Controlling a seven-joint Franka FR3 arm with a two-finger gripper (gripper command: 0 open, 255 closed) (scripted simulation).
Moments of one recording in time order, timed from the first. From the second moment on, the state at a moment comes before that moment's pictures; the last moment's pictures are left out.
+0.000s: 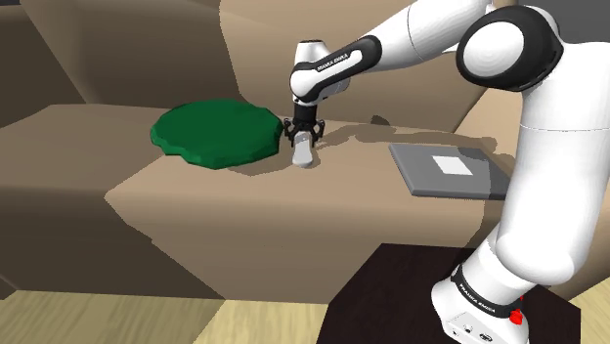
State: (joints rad) arm -0.11 0.40 0.06 -1.77 -0.02 2.16 0.69
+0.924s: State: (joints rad) arm -0.10 0.38 0.06 -1.75 -0.02 2.12 0.69
